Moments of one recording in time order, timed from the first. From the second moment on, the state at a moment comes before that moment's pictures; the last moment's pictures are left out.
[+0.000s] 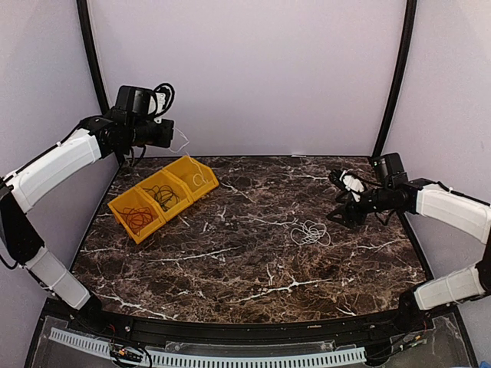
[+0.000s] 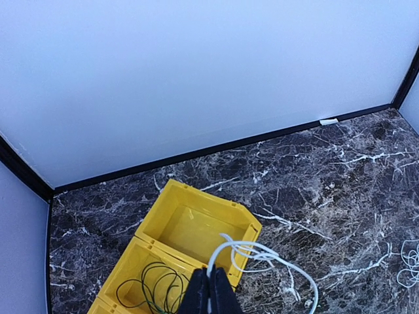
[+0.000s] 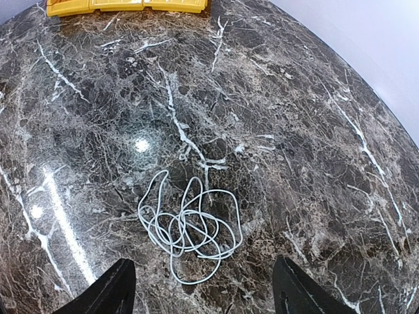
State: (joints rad) left arm -0.48 1.51 1.51 -0.48 -0.25 -0.06; right arm 0.29 1.24 0.81 -0.40 -0.49 -0.57
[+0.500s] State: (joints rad) left arm -0.36 1.68 1.59 -0.41 -0.19 -0.09; right arm 0.29 1.24 0.81 -0.39 -0.47 -0.58
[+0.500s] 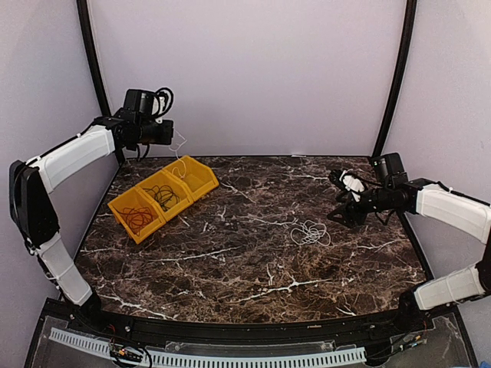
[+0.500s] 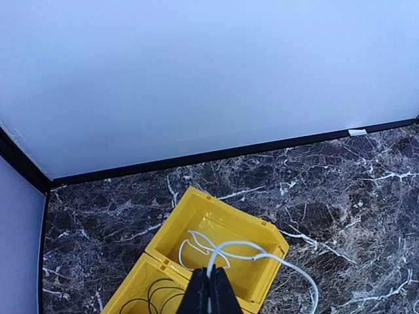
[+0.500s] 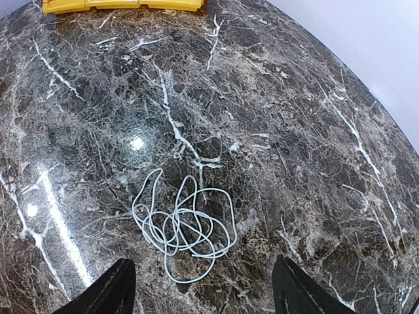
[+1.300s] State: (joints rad) left arm -0.31 2.04 1.59 -0.32 -0.13 -0.20; right arm 0.29 1.26 0.81 -0.39 -0.46 -0.60
